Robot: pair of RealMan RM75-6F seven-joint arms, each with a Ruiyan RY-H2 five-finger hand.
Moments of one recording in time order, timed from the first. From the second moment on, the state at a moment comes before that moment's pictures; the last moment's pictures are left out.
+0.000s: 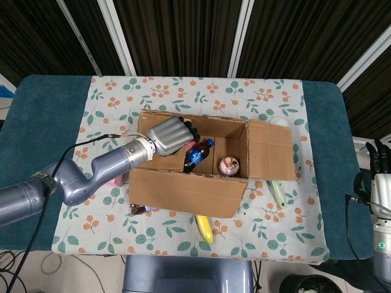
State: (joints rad) left arm -1.30 -1.14 -0.29 -1.53 1.20 0.30 0.20; right arm 0.21 -1.25 0.16 -1.35 -1.32 1.58 0.08
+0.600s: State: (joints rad) left arm -1.41 -1.29 -0.21 -1.41 1.21 0.27 0.16; right arm 0.20 -1.25 0.19 -1.35 -1.33 1.54 0.10
